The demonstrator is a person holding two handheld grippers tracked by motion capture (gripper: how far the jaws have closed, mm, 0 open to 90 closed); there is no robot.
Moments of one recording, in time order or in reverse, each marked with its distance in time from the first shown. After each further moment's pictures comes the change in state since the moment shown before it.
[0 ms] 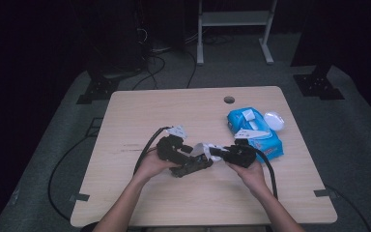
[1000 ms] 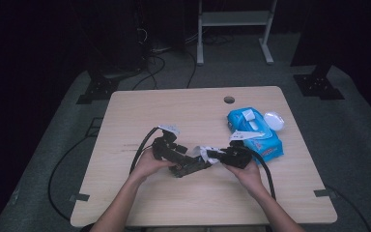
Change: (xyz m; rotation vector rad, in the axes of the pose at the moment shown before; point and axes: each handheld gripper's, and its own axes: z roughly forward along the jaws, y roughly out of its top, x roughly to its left) left arm 0.022 -0.016 -0.001 -0.001 -0.102 -0.143; right arm -0.003 -0.006 0.013 0.051 -0.019 -0.006
